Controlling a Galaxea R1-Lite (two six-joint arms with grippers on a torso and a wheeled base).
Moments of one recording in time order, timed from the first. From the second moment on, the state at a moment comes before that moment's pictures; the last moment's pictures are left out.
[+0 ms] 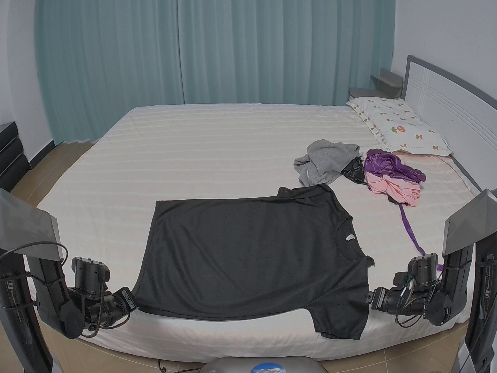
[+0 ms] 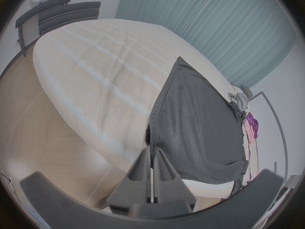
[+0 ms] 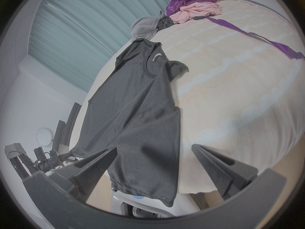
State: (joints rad) left arm -0.09 2.16 -0.15 -1.15 -0.01 -0.71; right arm 0.11 2.36 -0.20 -1.35 0.34 0.50
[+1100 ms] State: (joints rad) left arm -0.09 2.14 -0.14 -1.15 0.00 -0.70; right arm 0.08 2.32 -0.10 -1.36 0.35 0.51
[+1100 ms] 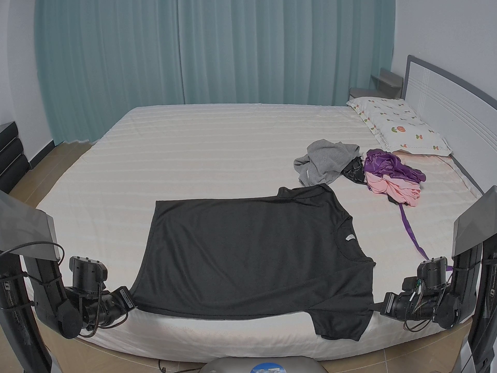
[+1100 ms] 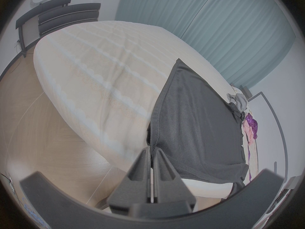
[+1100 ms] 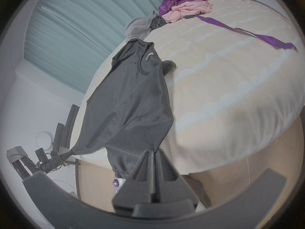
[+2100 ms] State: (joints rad) left arm -0.07 2.10 -0.03 -1.15 -0.01 -0.53; right arm 0.01 2.16 -0.02 -1.08 0.35 0.41
